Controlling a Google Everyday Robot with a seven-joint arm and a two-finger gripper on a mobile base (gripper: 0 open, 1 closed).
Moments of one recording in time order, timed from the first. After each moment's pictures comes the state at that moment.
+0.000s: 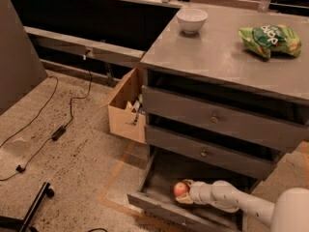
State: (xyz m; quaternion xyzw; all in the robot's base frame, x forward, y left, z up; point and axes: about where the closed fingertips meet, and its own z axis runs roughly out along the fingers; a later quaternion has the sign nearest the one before) arm 0.569 -0.154 0.204 -0.49 0.78 0.14 0.35
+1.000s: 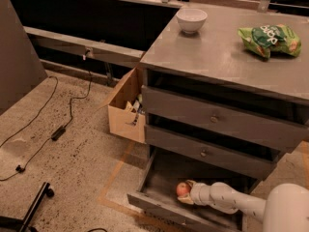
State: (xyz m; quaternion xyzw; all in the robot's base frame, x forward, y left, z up) arm 0.575 -0.164 0.180 -0.47 0.81 0.11 0.34
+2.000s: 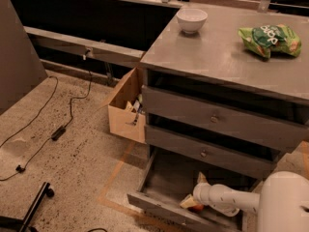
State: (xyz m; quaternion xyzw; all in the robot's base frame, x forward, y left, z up) arm 0.583 -0.193 0.190 -0.43 0.84 0.04 0.33
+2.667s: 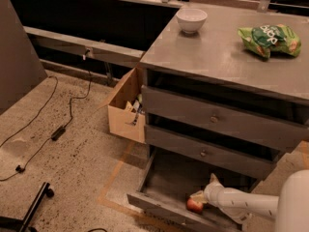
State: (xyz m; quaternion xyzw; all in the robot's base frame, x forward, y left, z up) arm 0.572 -0.243 0.245 -0.35 0.87 -0.02 0.35
